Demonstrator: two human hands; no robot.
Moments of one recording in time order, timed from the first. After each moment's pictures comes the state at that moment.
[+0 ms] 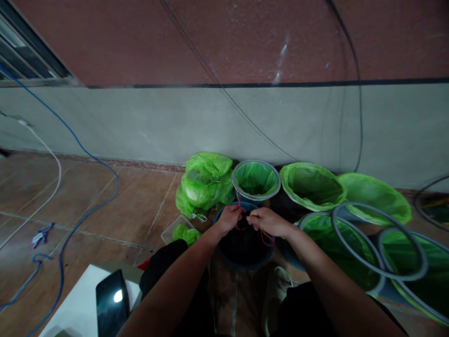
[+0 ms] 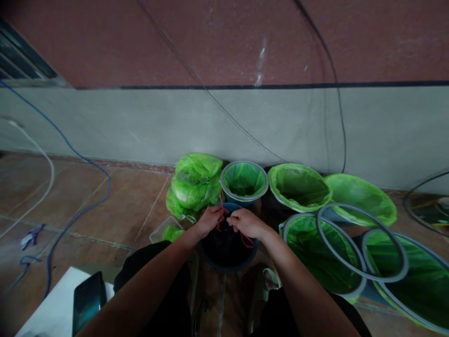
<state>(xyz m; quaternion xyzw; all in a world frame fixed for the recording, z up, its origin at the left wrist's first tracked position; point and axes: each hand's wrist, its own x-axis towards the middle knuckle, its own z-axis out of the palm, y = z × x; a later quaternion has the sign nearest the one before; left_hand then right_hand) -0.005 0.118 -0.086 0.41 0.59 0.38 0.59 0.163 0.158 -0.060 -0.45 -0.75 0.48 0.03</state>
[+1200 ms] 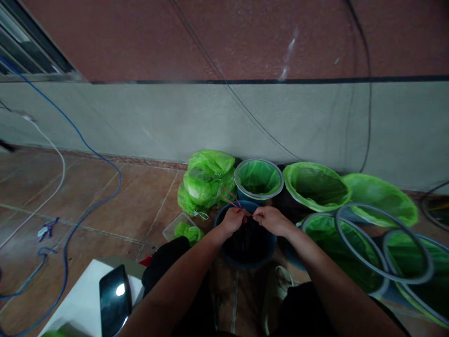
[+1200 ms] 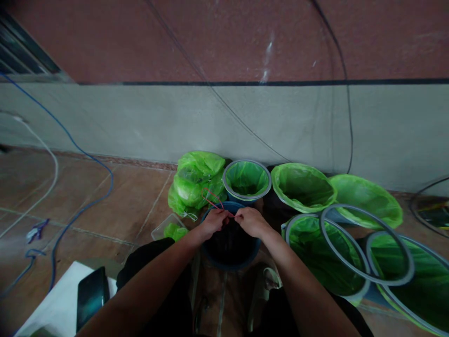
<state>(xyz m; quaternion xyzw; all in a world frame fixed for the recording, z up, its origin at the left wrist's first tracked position) 0.003 0.115 -0.095 0.38 0.63 0.34 0.58 0.162 0.158 -0.061 -0.47 -0.79 0.38 0.02</state>
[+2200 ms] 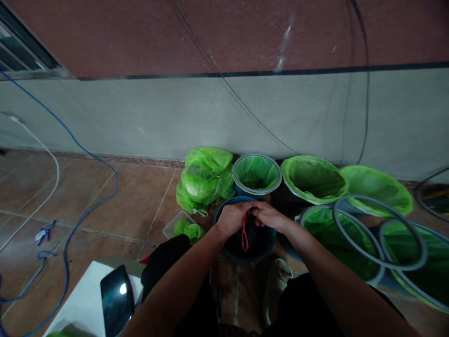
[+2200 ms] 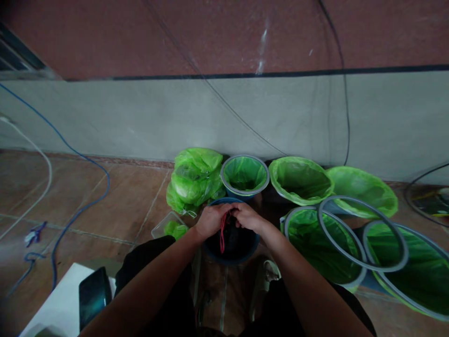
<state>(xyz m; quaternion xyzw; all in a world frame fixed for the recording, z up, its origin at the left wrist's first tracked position) -0.011 0.107 -0.069 0.80 0.54 0.18 0.20 0.150 0.151 -0.066 -0.47 -0.62 0.62 0.11</state>
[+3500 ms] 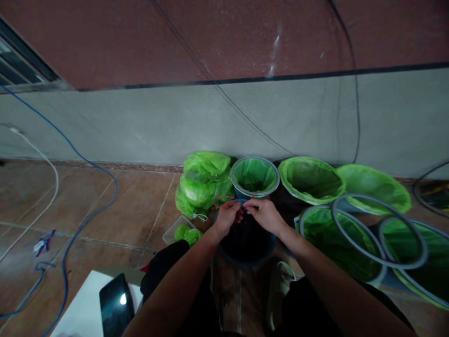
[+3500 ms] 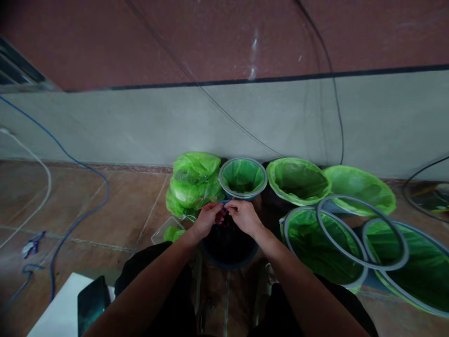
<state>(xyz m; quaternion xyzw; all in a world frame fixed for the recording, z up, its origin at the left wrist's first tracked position) -0.005 0.118 -0.083 0.31 0.57 0.45 0.61 0.148 0.154 -0.069 -0.47 -0.77 0.37 0.24</state>
